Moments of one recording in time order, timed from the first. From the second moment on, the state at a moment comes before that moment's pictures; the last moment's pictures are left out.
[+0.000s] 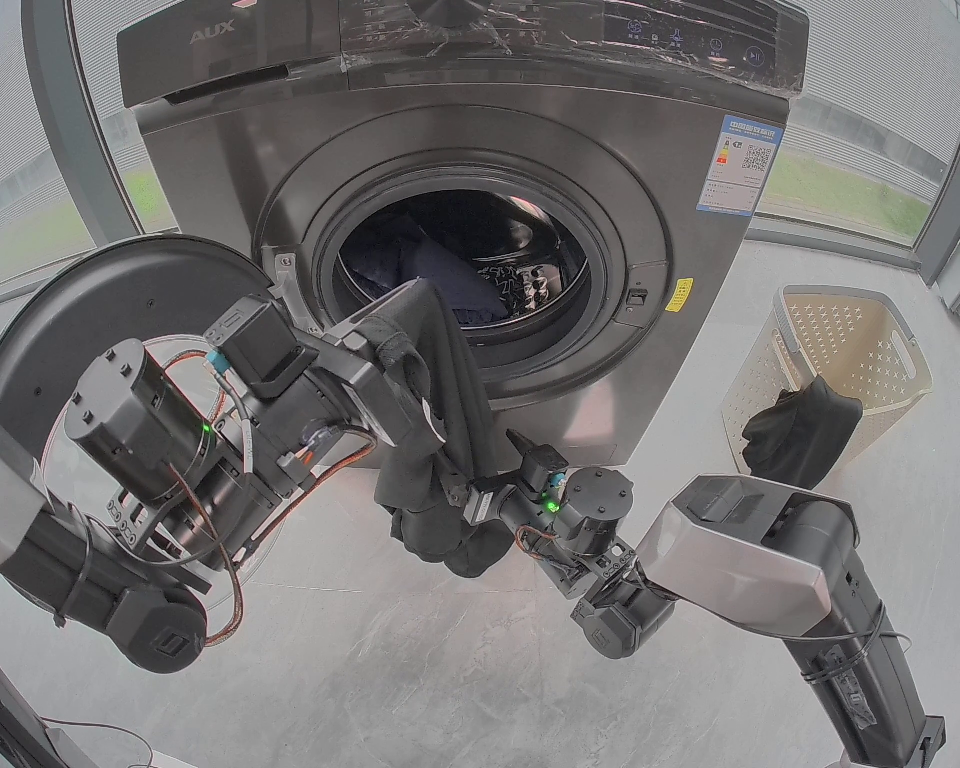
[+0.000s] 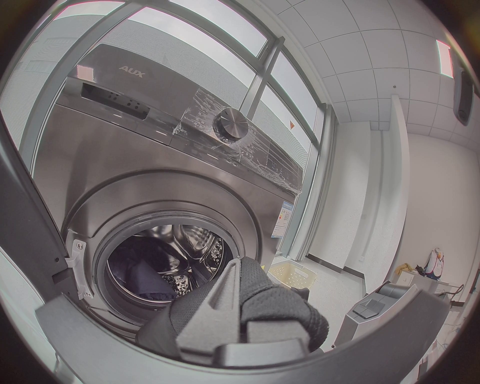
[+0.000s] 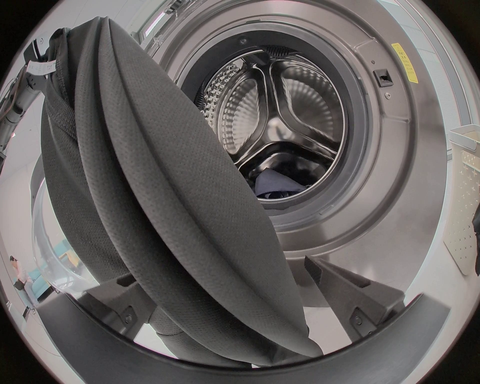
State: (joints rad) left arm -0.61 1.77 -0.63 -1.55 -0.11 -0.09; right arm 0.69 2.62 -1.28 -1.54 -0.13 0.13
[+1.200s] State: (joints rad) left arm -0.52 1.81 -0.54 -1.55 -0.10 -0.09; right arm 0.59 2.40 -1.19 -1.54 -0.19 0.15
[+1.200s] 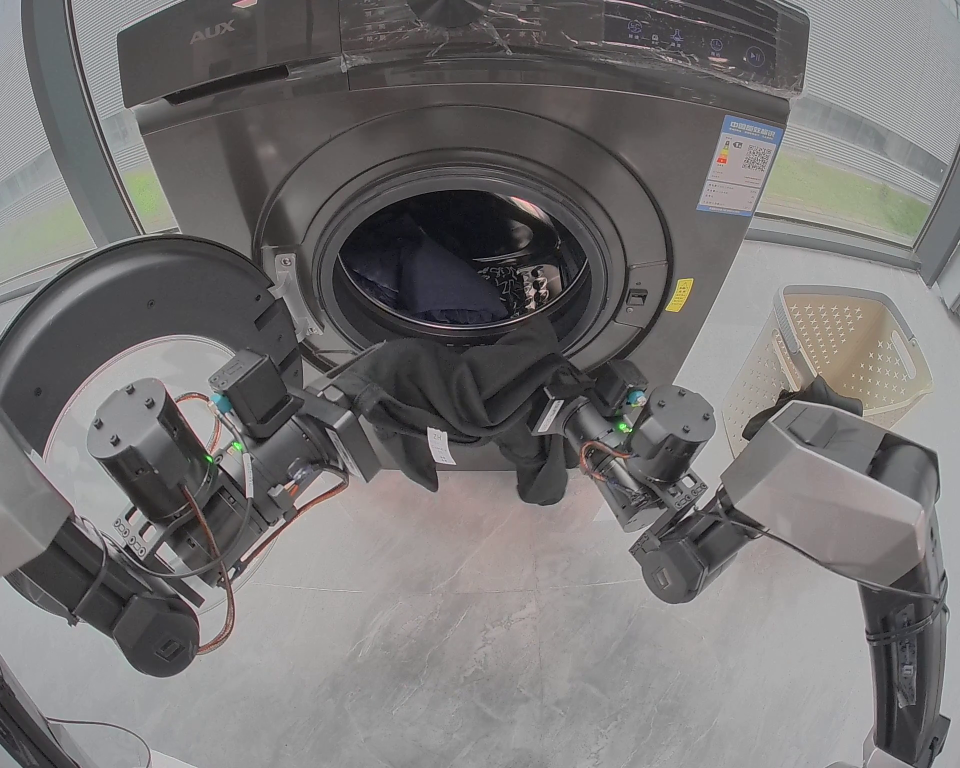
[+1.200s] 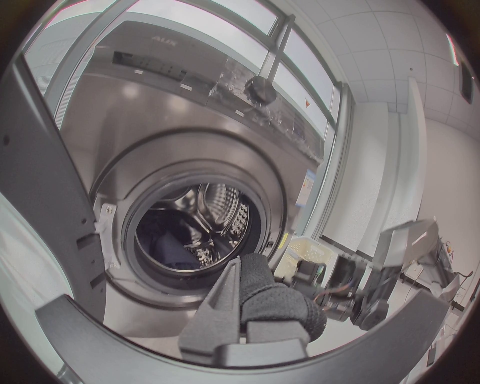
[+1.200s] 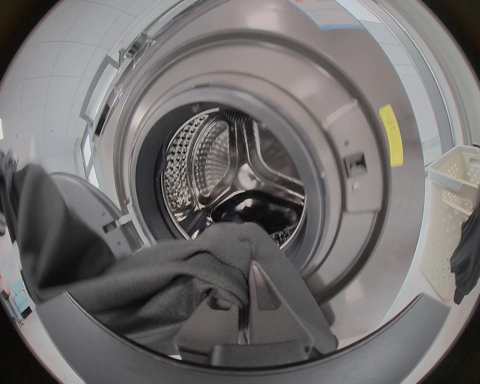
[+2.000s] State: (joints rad) left arm -0.45 1.95 -0.46 -1.55 -0.11 -0.09; right arm 0.61 2.22 -1.10 -1.54 -0.19 0.15
